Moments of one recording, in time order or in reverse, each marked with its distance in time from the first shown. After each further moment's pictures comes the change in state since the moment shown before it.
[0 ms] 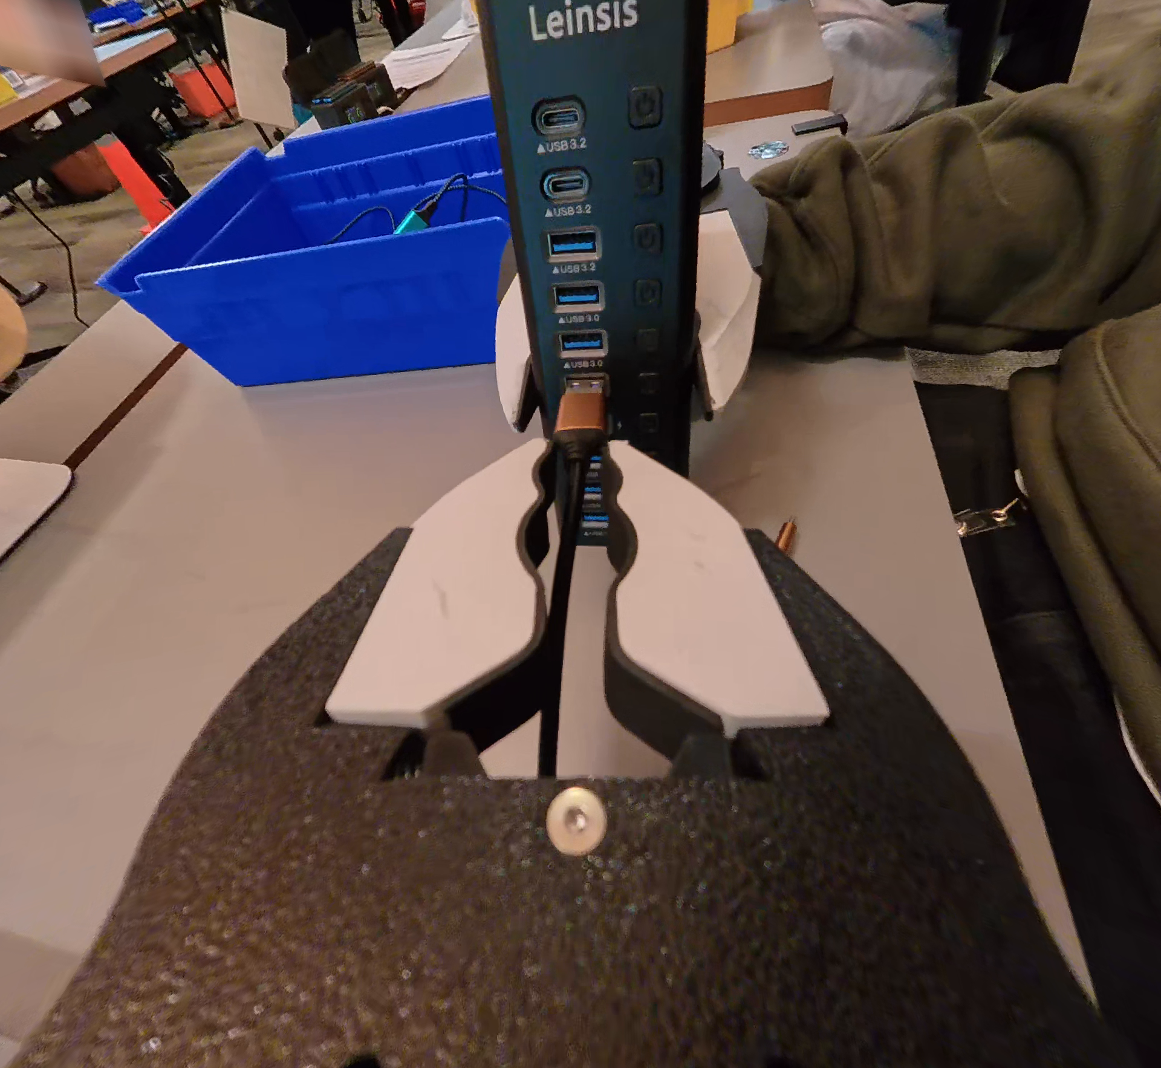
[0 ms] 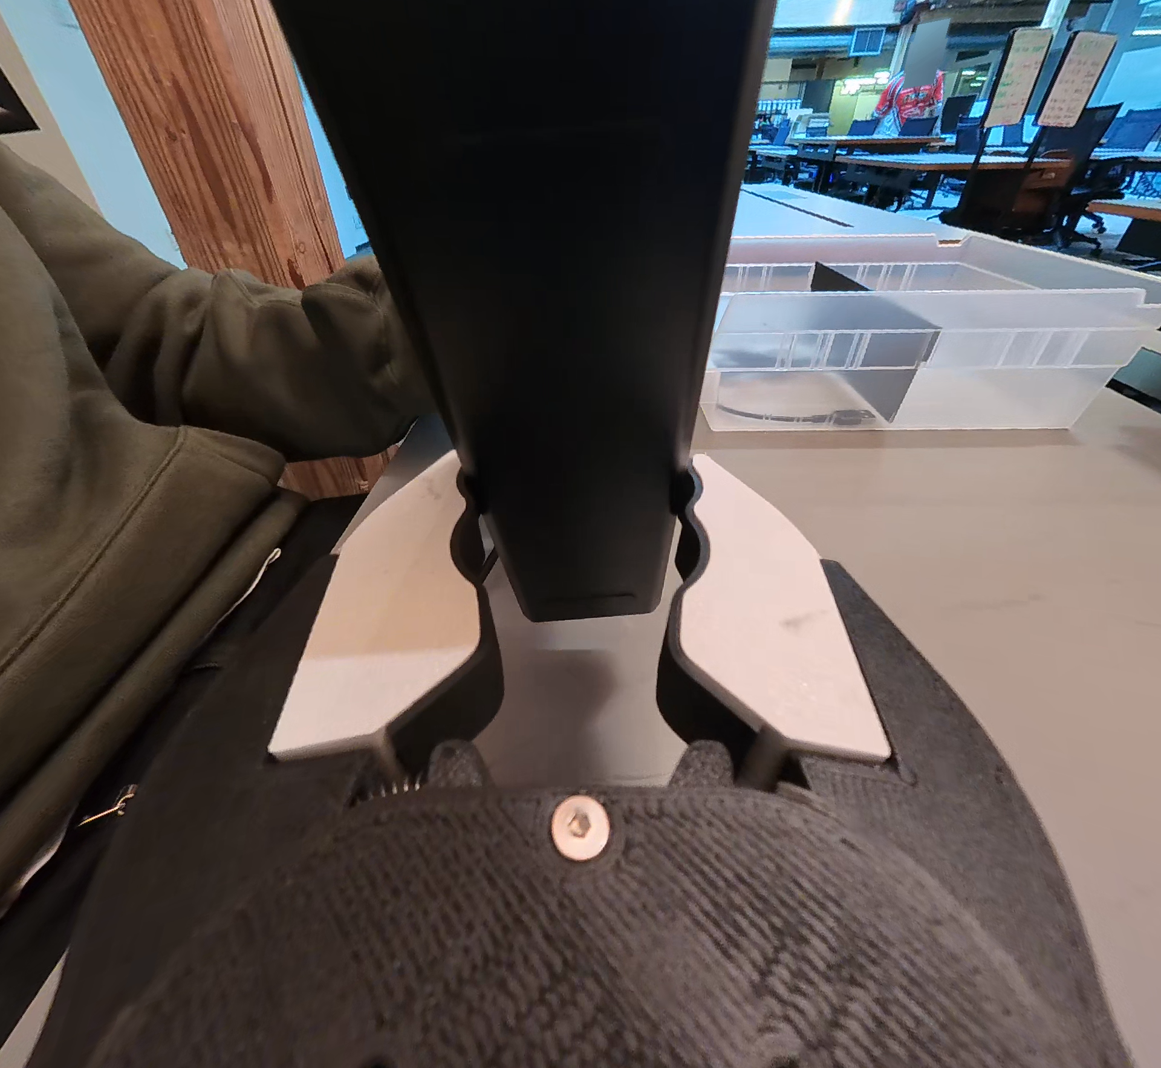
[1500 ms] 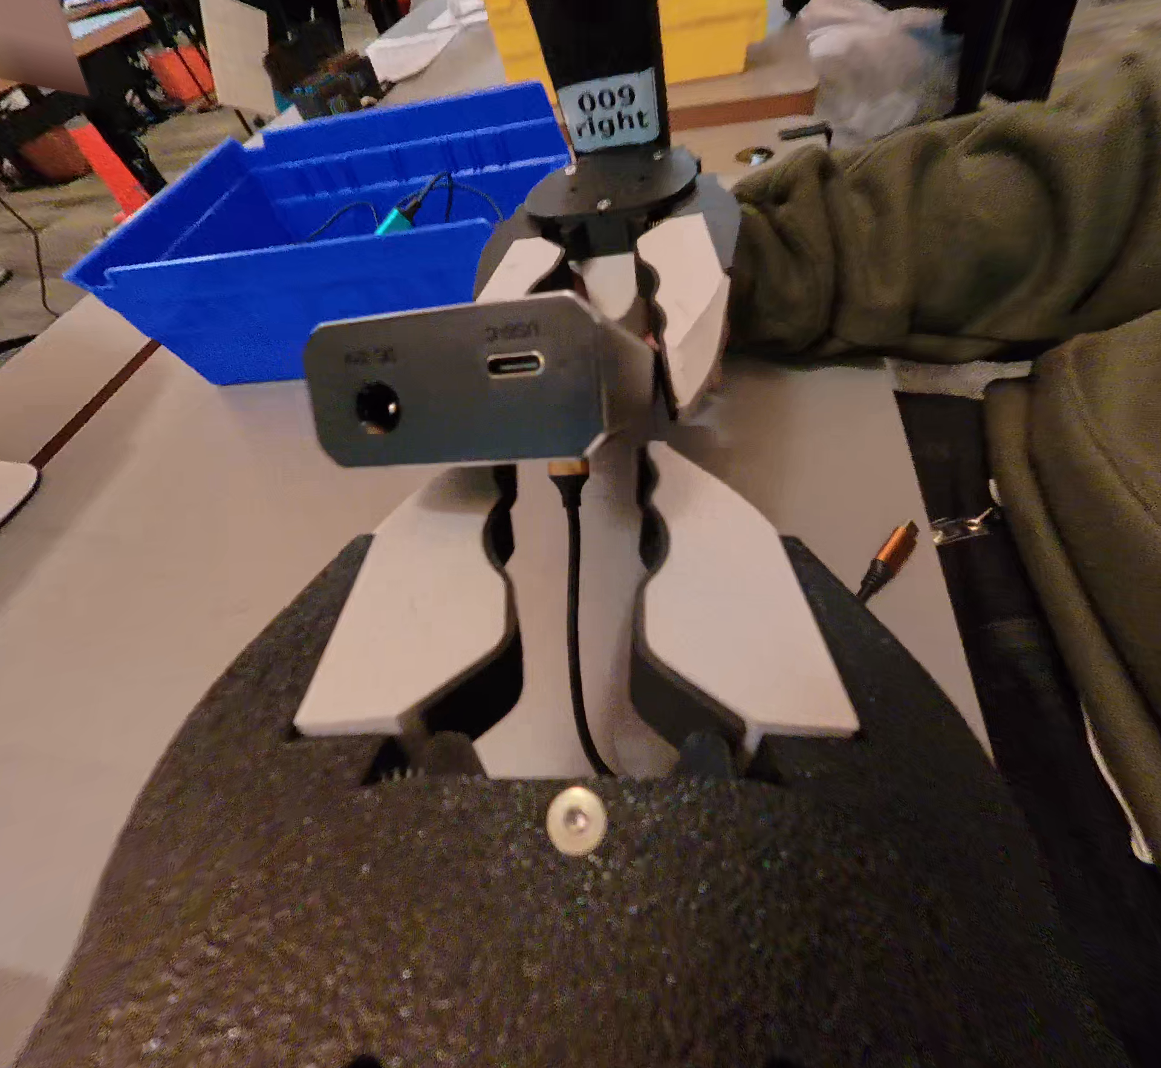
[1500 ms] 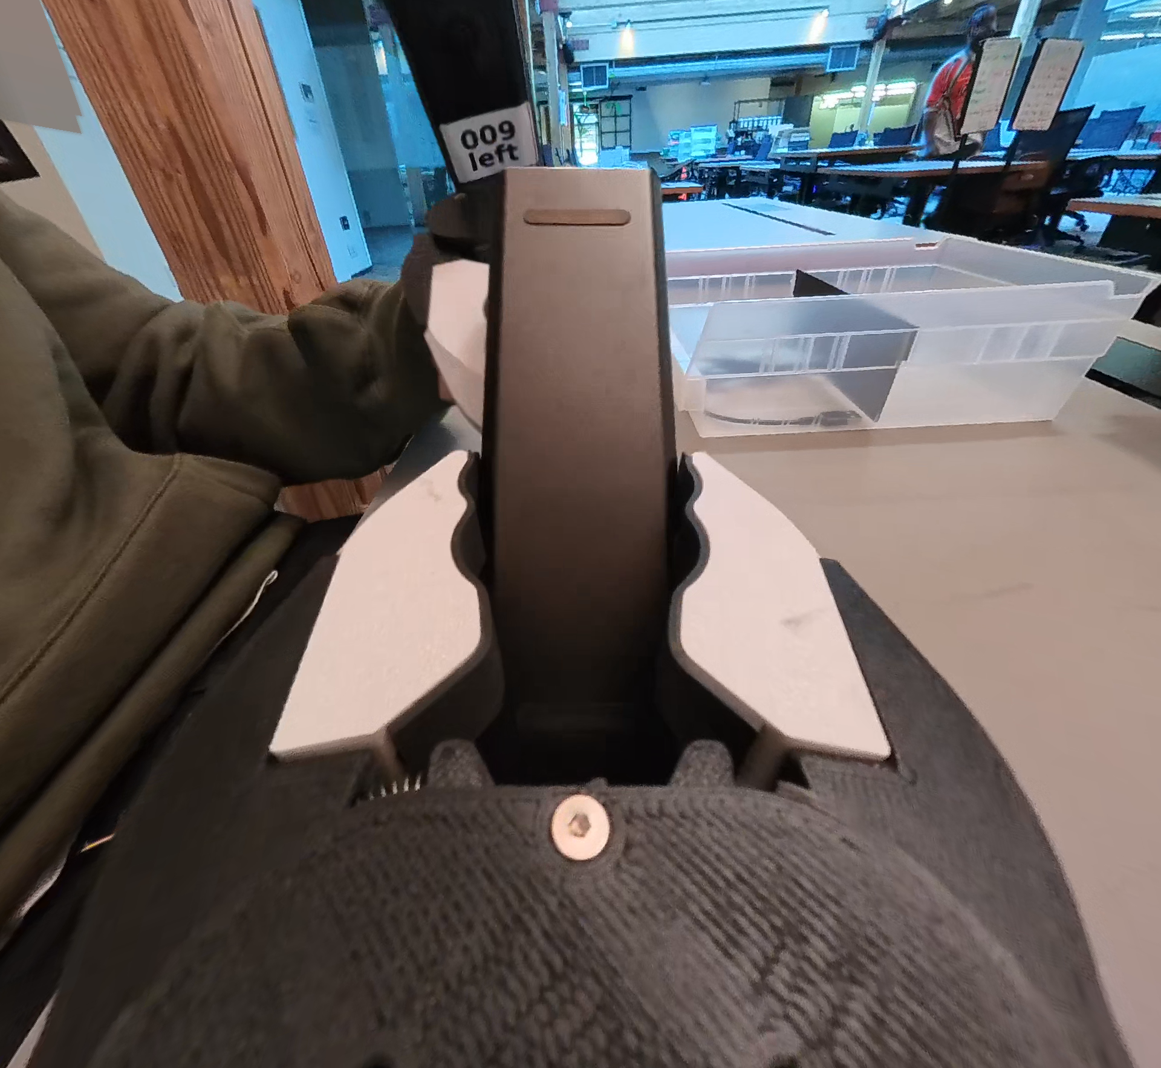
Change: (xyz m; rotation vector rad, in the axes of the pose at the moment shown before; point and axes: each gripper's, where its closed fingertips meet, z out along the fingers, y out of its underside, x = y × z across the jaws) left arm 0.005 -0.003 0.002 -0.002 0.020 -0.023; right arm 0.007 -0.004 -0.004 0.032 0.022 0.038
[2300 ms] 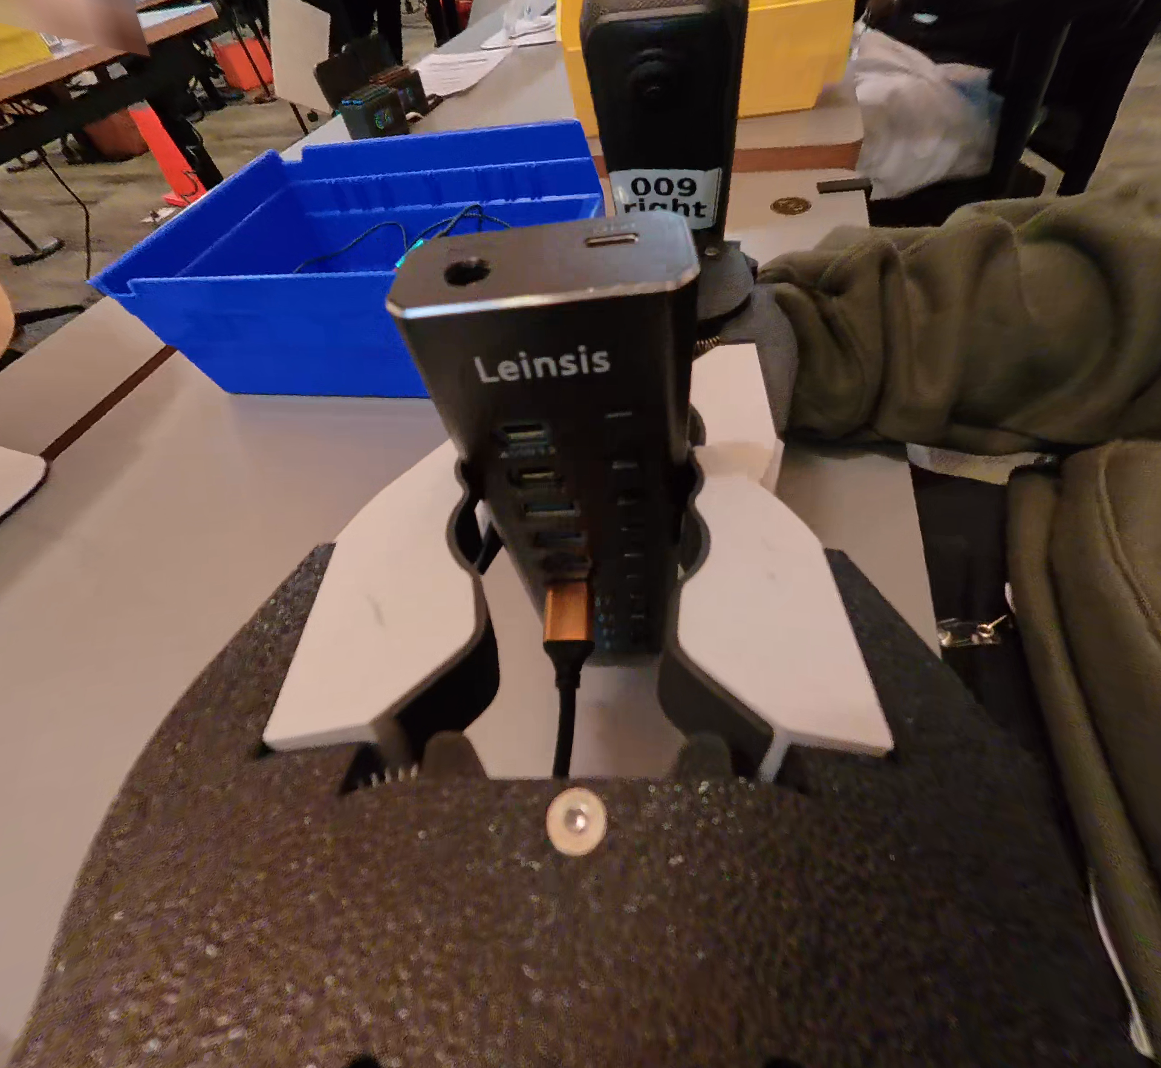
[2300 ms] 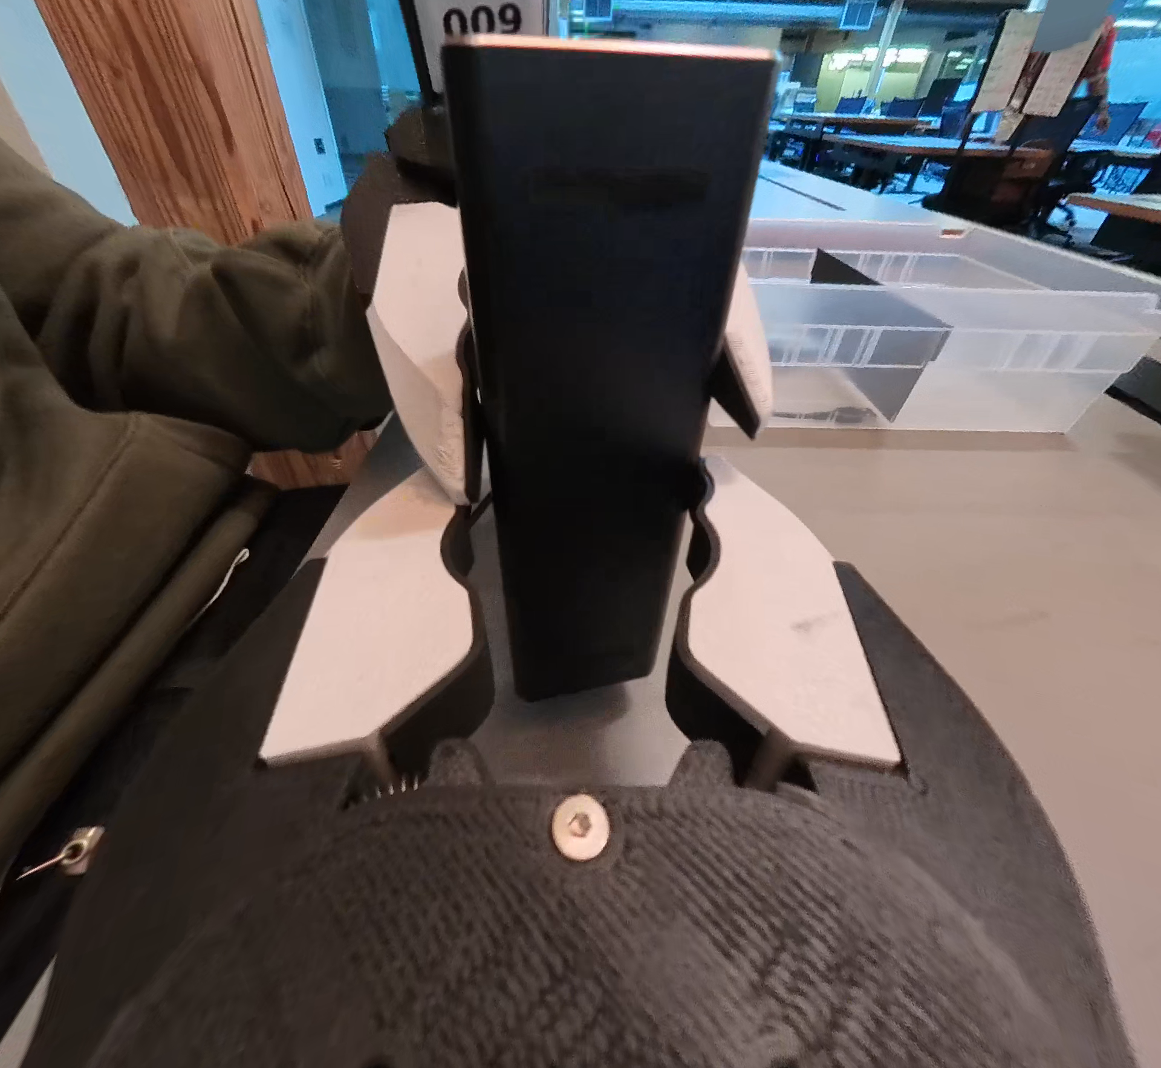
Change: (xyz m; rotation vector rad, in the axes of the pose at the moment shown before) left arm 0.002 -0.020 0.022 0.014 -0.073 -0.062; right arm -0.011 0.010 0.022 -0.080 0.012 -0.083
